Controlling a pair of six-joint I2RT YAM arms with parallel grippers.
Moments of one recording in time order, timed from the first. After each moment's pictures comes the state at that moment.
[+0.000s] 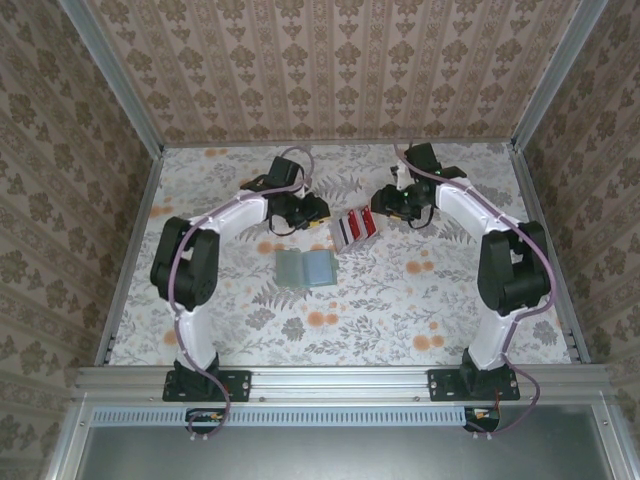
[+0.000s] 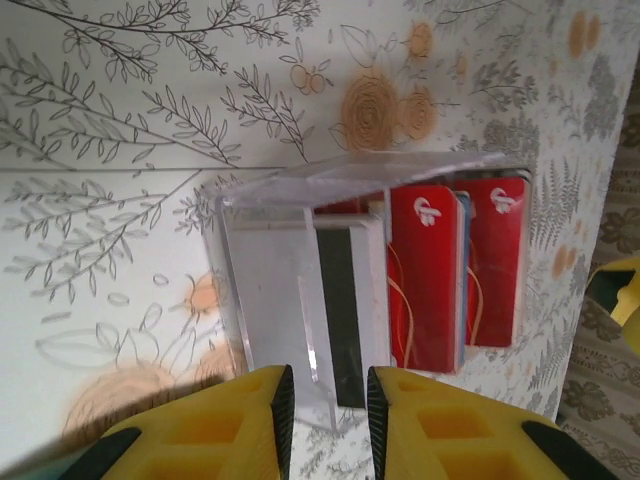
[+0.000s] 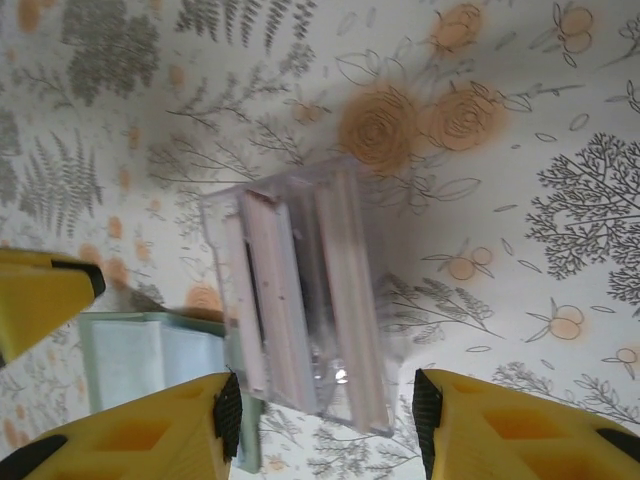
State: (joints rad) left arm -0.50 1.96 1.43 -0.44 0.52 -0.74; right arm 0.22 1.85 1.44 -0.70 -0.40 0.39
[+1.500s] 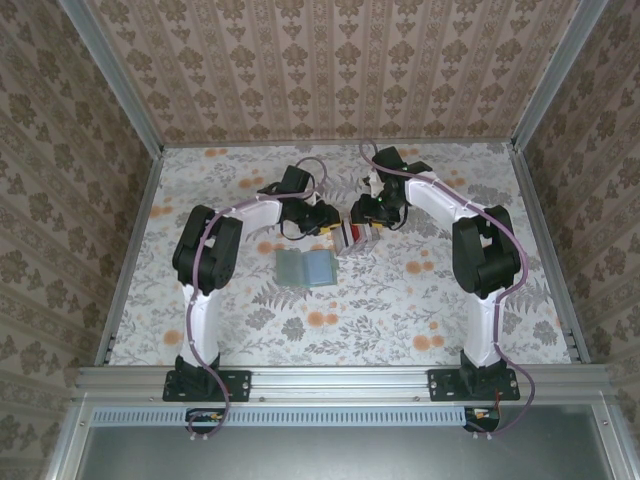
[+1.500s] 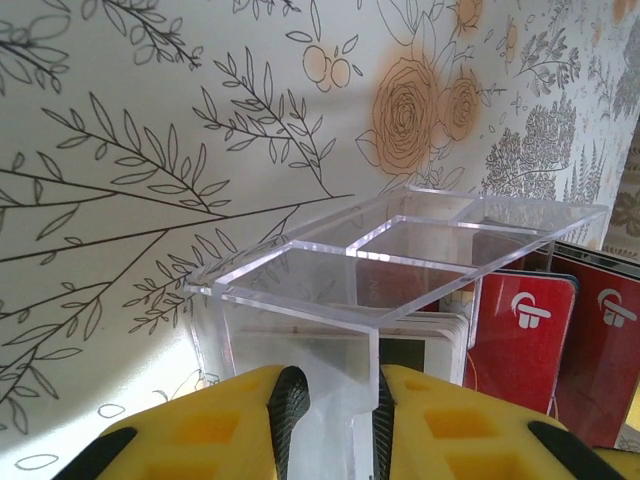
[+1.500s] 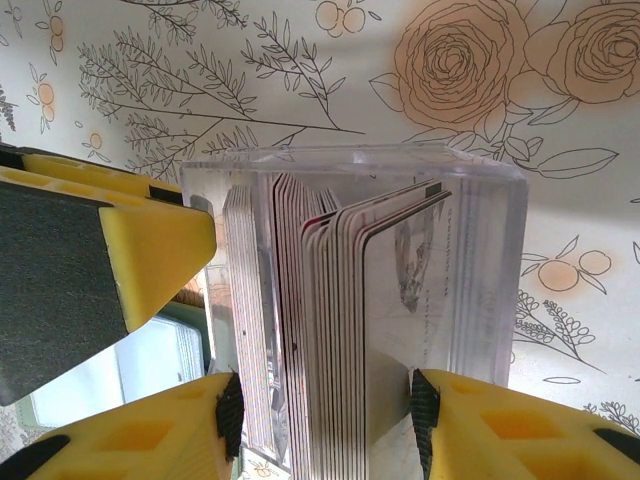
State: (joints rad) left arm -0.52 2.12 1.44 -0.30 0.61 -0.75; right arm 0.34 2.03 1.62 -0.84 -0.34 0.34
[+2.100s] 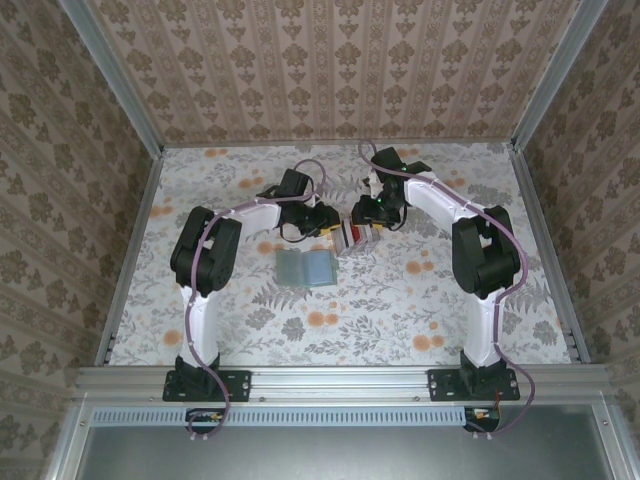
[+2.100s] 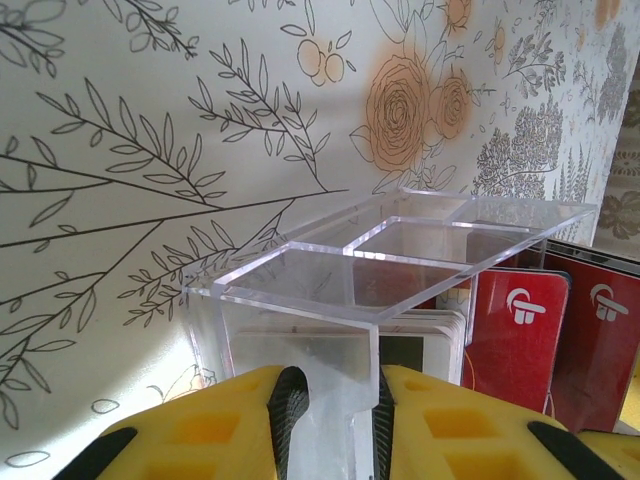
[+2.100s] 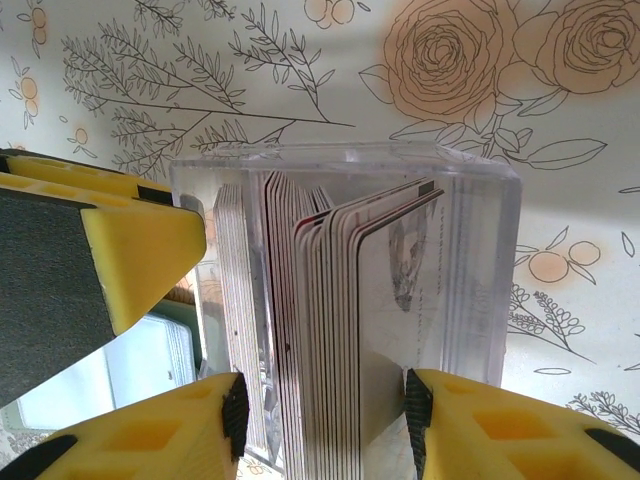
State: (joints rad) left arm -0.52 2.10 1.40 -0.24 0.61 -0.77; right arm 0.35 2.03 1.63 -0.85 -0.32 0.34
